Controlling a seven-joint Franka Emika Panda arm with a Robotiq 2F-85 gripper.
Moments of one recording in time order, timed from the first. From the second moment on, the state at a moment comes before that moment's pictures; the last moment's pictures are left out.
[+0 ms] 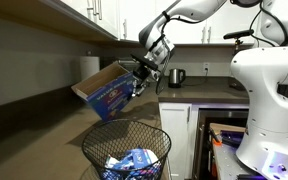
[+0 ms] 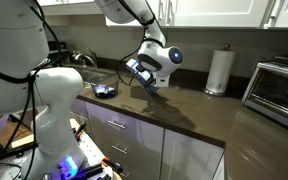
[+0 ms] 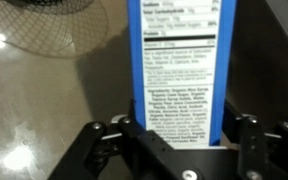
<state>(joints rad) 1.49 -0.32 -1.67 -2.41 0.96 2.43 0.42</state>
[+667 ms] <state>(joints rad) 1.69 -0.50 -1.89 -2.32 0.85 2.48 0.44</state>
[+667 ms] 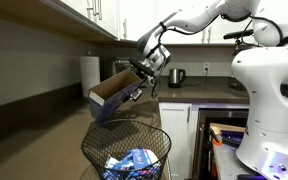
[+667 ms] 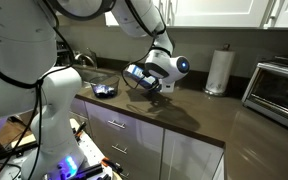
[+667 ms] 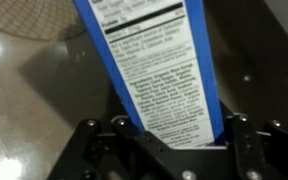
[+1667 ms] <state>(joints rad) 1.77 -0.69 -2.00 -2.23 0.81 2.49 0.48</state>
